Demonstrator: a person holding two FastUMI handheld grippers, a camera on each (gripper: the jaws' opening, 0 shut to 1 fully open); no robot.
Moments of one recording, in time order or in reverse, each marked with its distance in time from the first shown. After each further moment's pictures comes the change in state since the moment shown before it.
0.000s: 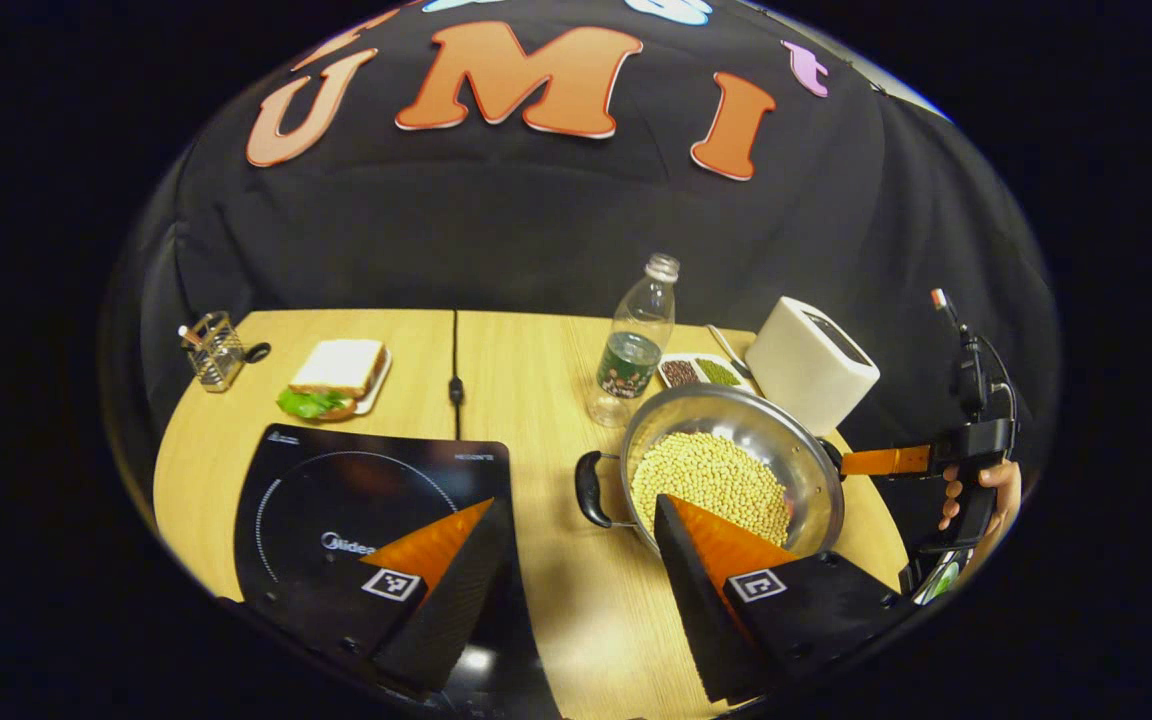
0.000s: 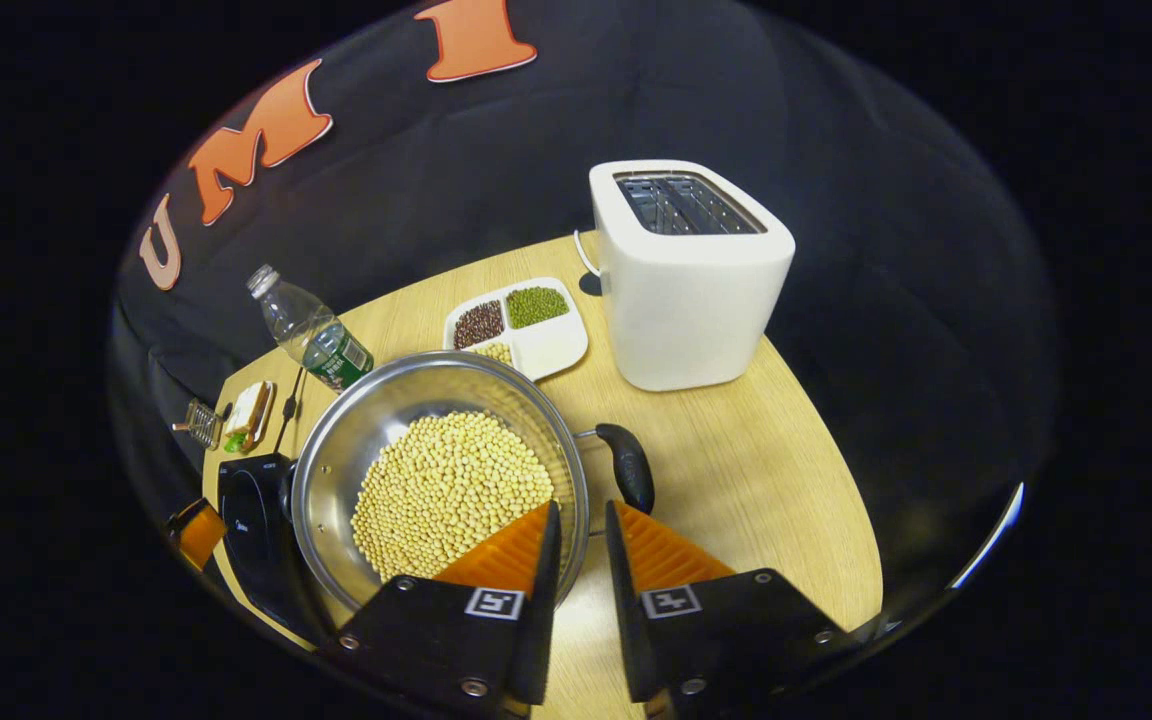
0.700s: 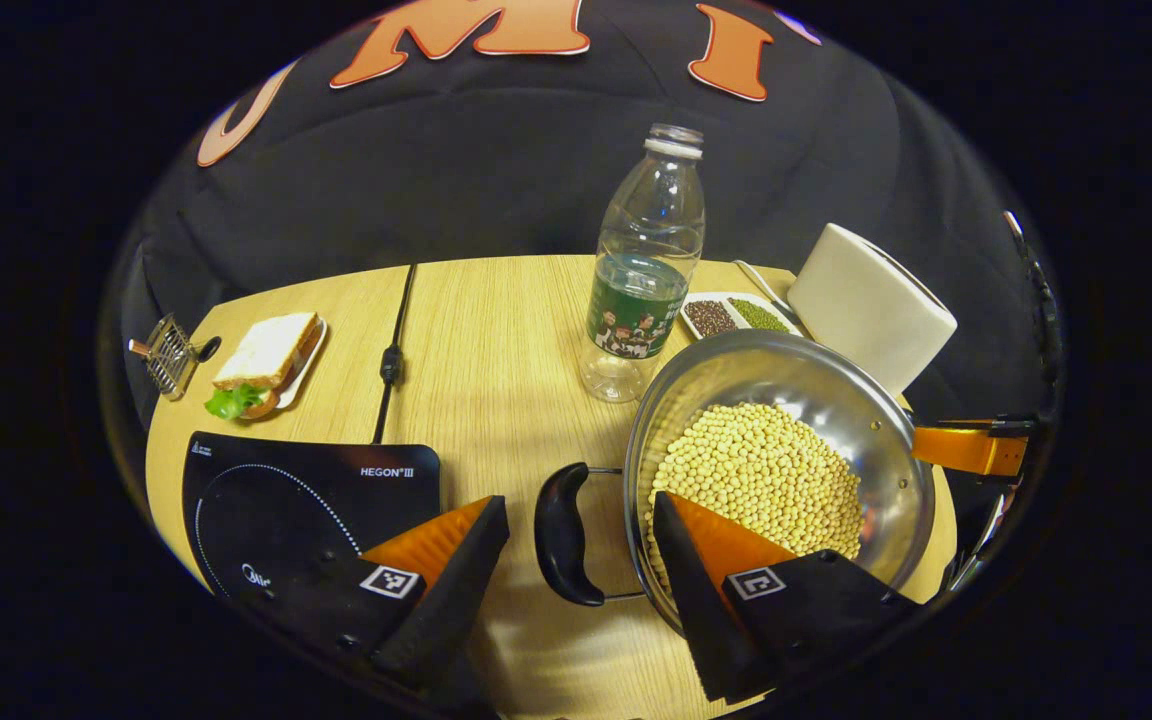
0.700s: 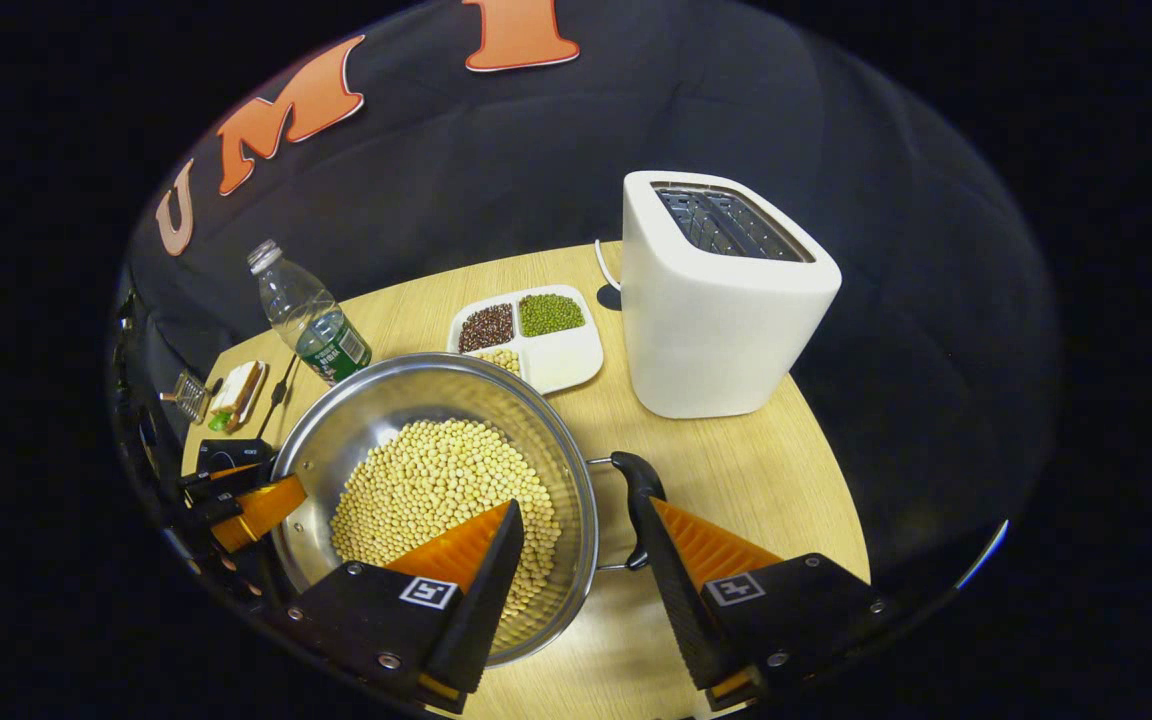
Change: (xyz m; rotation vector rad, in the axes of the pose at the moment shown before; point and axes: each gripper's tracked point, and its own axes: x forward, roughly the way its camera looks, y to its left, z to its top) left arm 0.111 -0.001 -0.024 0.071 0.103 0.081; right arm 0.024 -0.005 0.008 -0.104 -0.035 -0.046
